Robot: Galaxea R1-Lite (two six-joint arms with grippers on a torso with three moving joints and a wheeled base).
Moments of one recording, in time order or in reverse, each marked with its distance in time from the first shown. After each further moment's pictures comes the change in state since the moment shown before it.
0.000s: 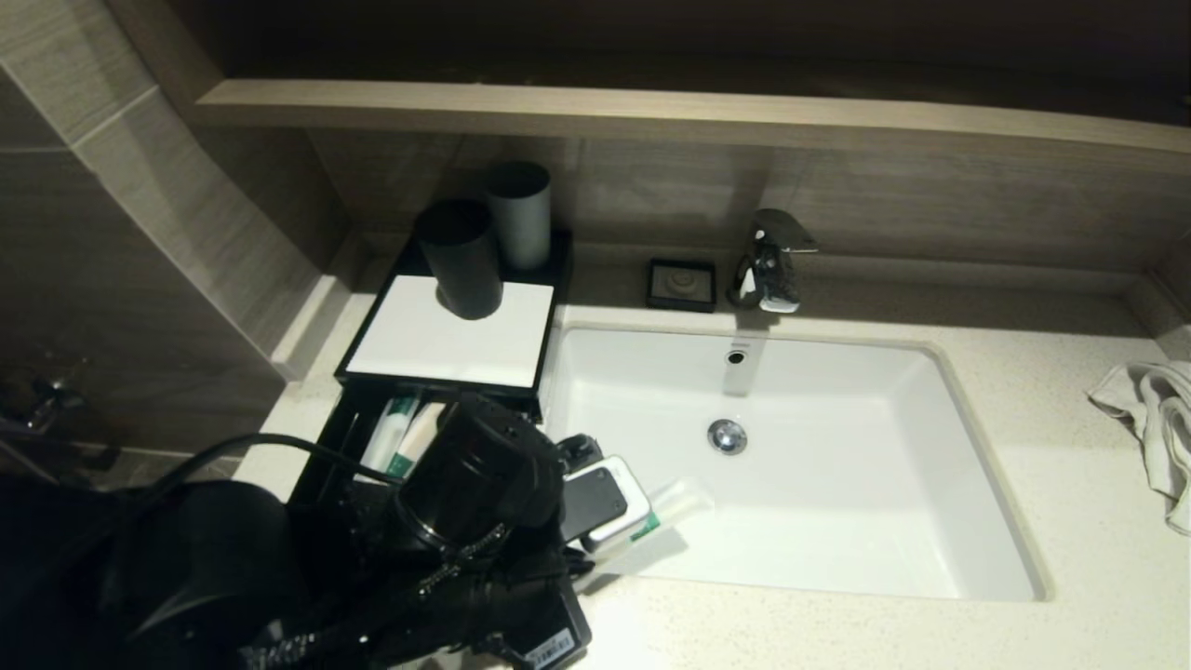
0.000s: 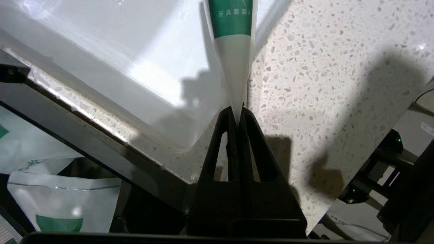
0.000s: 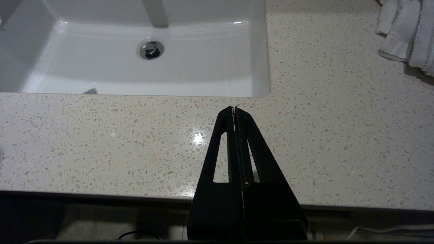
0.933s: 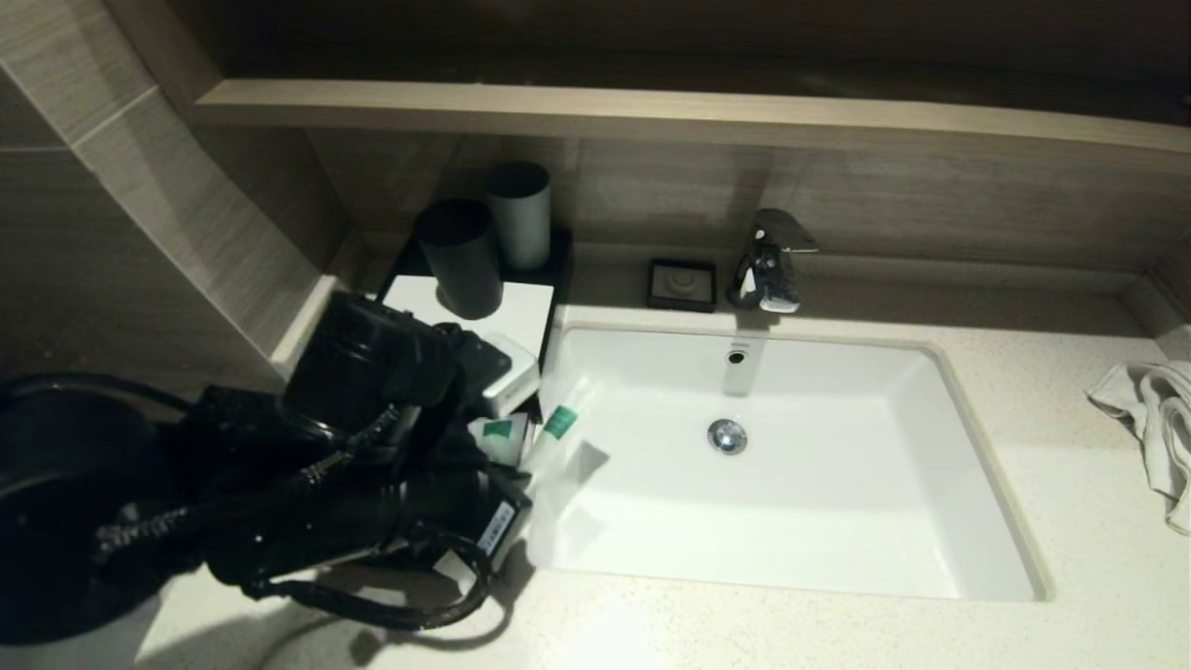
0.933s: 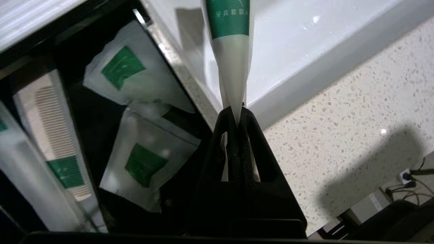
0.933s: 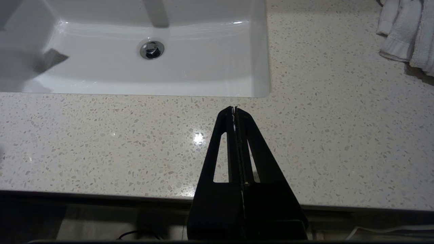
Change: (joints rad) left arm 0.169 -0.122 -0.077 0.106 0.006 -0.281; right arm 0.000 0.000 0.000 0.000 0.000 0.000
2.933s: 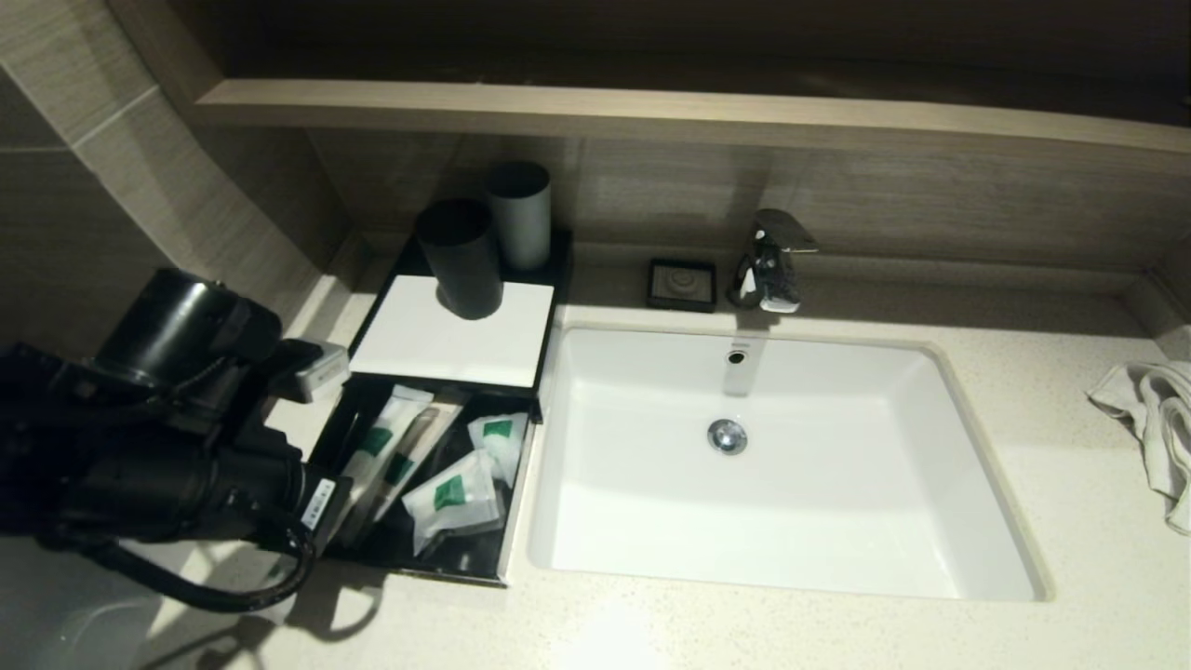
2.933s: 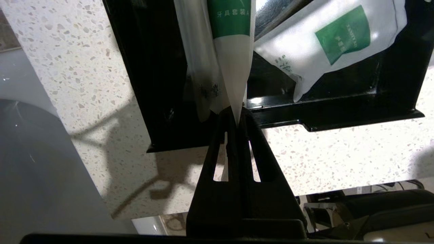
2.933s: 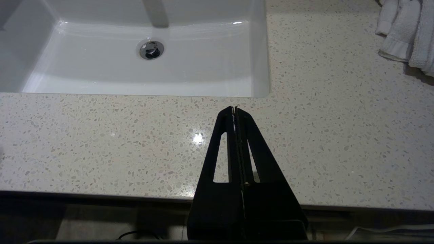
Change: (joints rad) left arm 0.353 -0.109 -0.026 0.394 0.001 -0.094; right arm 0.000 0.000 0.000 0.000 0.000 0.000
